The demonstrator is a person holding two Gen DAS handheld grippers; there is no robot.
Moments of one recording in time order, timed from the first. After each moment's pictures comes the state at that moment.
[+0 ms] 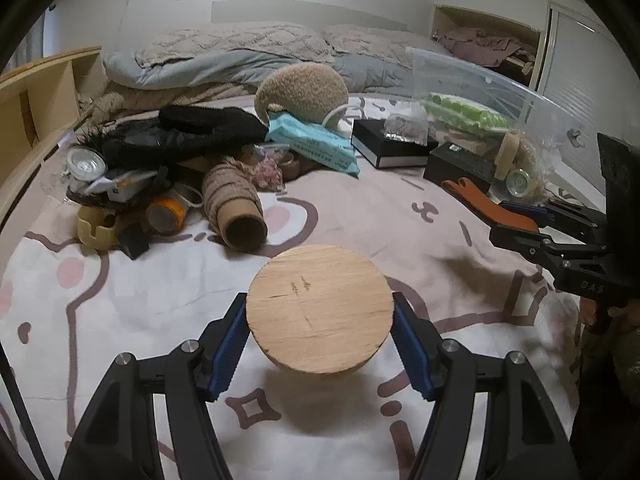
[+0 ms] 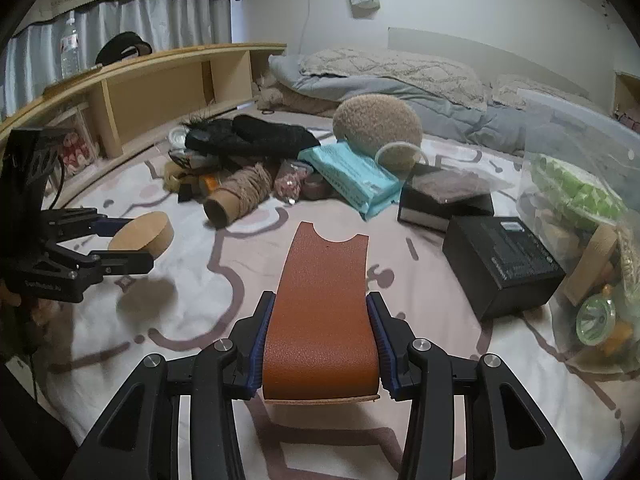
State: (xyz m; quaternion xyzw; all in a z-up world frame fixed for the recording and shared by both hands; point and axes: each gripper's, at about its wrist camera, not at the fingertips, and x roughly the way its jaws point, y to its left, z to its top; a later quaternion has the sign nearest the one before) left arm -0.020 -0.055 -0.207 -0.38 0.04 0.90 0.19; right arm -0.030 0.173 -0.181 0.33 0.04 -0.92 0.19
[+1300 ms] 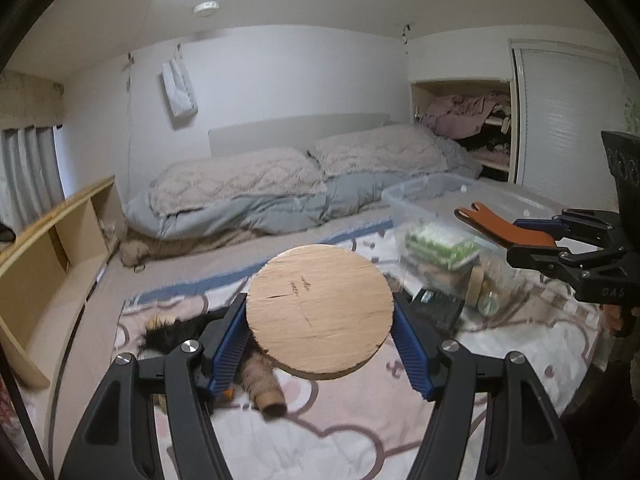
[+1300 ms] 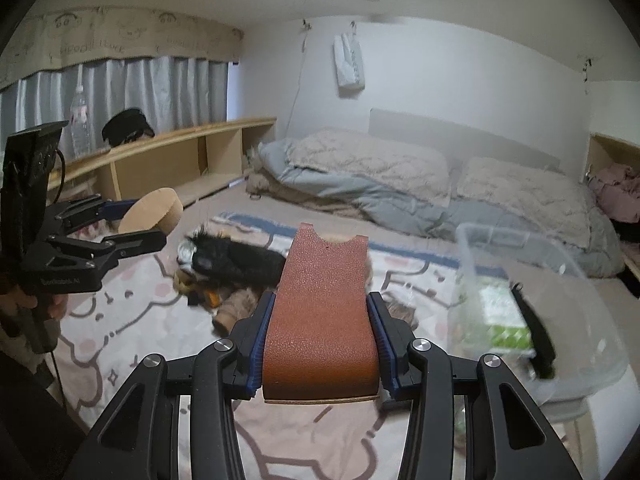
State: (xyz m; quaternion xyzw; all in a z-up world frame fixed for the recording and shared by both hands) left arm -0.008 -0.012 -0.006 -0.21 0.09 0.96 0.18; right arm -0.005 0.216 0.009 0.23 0.06 -0.96 0.17
